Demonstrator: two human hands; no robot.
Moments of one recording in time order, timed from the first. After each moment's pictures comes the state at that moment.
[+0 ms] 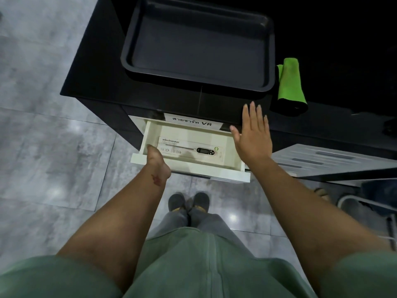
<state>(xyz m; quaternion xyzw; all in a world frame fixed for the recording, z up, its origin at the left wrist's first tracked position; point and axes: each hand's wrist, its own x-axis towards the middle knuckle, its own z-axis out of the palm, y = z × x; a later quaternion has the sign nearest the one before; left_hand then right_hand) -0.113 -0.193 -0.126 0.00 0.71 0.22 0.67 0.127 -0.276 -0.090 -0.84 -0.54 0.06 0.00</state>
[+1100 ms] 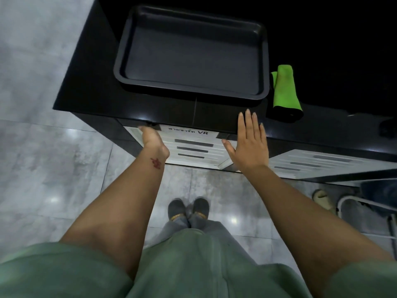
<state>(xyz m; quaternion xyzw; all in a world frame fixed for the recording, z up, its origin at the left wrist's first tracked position) -0.065 -0.133 -0.089 0.11 0.69 0.30 0.65 0.130 -0.273 -0.093 -0.84 -0.54 0.05 -0.04</state>
